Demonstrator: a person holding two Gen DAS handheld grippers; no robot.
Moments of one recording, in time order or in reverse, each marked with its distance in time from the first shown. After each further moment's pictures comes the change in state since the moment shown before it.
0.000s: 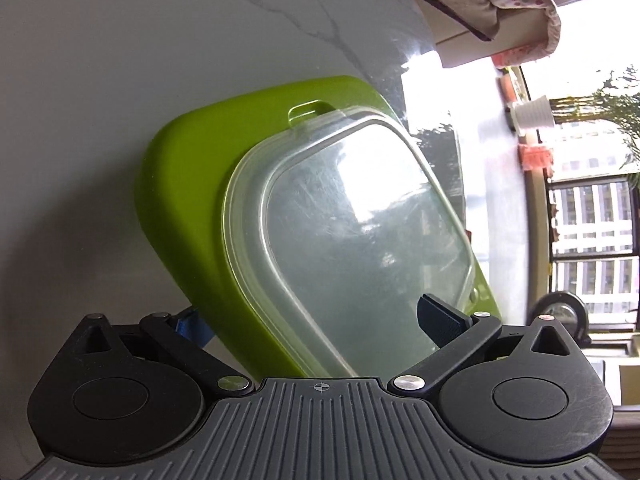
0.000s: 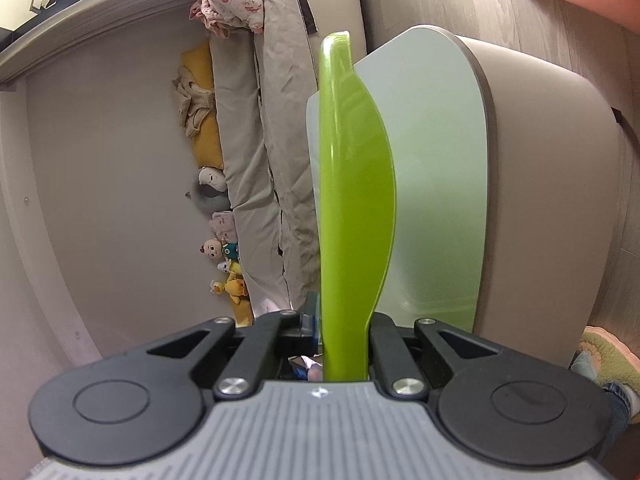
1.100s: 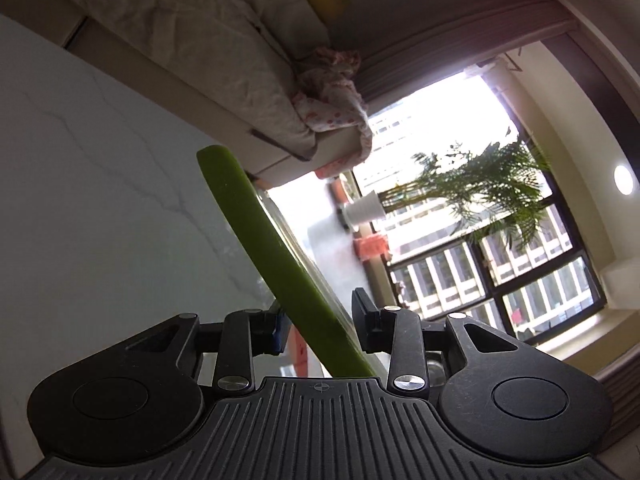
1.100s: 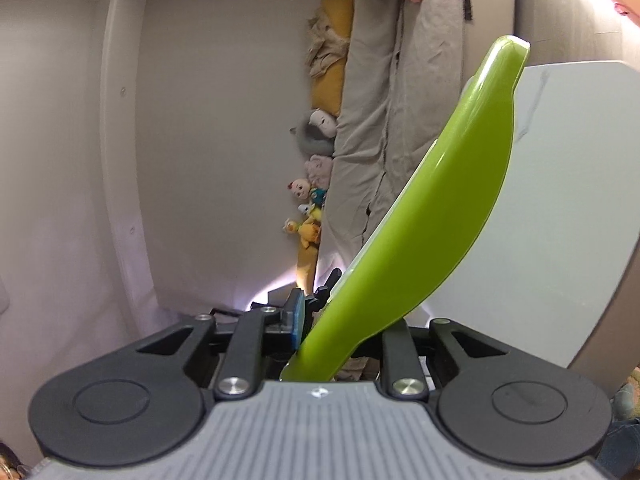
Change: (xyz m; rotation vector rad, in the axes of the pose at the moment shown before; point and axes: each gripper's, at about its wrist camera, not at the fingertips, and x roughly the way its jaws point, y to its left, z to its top) left arm -0.230 0.014 -0.051 0.158 -0.420 -0.514; right arm -0.017 0.155 -0.087 -0.357 0.151 0.223
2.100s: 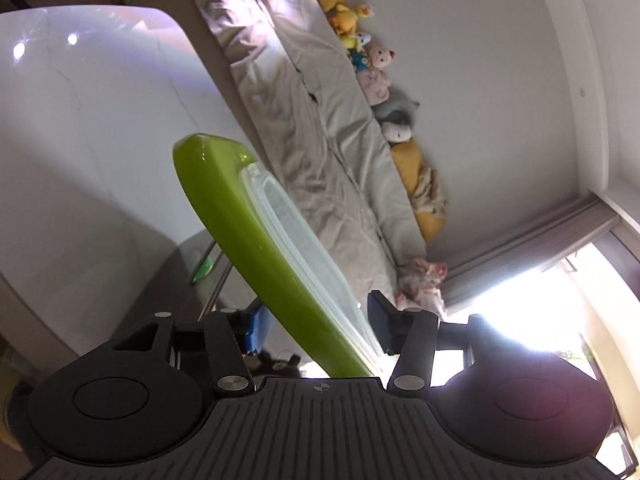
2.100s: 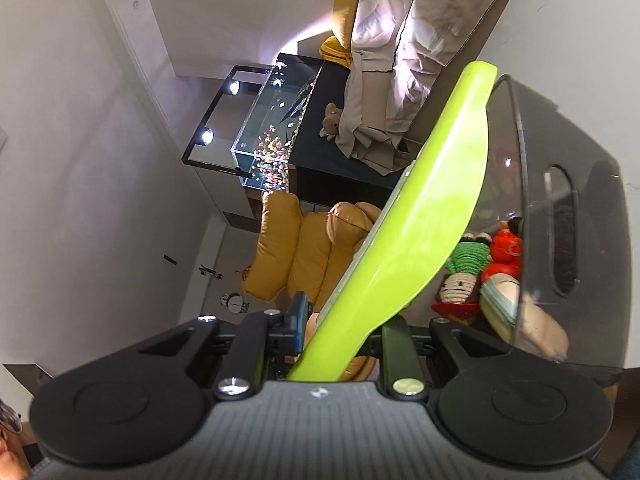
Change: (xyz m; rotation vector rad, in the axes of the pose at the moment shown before) left arm -0.388 0.148 -0.160 -0.229 -0.558 0.226; right arm 0.245 -0.010 -0.167 -0.054 0.727 0.068
